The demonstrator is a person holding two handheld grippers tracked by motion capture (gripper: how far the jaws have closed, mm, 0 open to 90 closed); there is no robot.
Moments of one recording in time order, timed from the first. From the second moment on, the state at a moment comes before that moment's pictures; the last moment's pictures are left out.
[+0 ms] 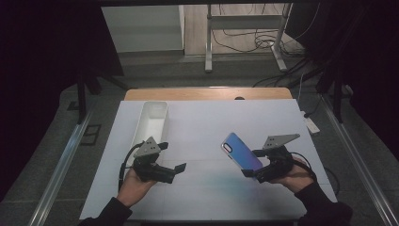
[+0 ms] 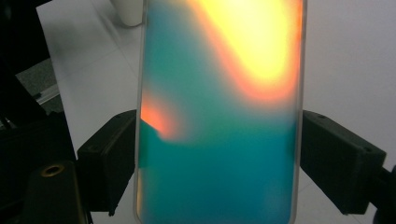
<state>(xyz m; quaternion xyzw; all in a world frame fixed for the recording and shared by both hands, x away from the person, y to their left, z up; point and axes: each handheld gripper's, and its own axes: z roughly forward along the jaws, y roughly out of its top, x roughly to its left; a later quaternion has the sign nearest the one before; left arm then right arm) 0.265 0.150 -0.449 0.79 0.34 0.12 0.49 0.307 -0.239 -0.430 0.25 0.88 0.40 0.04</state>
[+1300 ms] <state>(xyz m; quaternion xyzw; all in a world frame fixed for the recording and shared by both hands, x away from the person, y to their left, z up) 0.290 0.122 -0.446 0.79 0.29 0.08 0.54 0.290 -0.215 -0.421 0.19 0.86 0.47 -0.02</state>
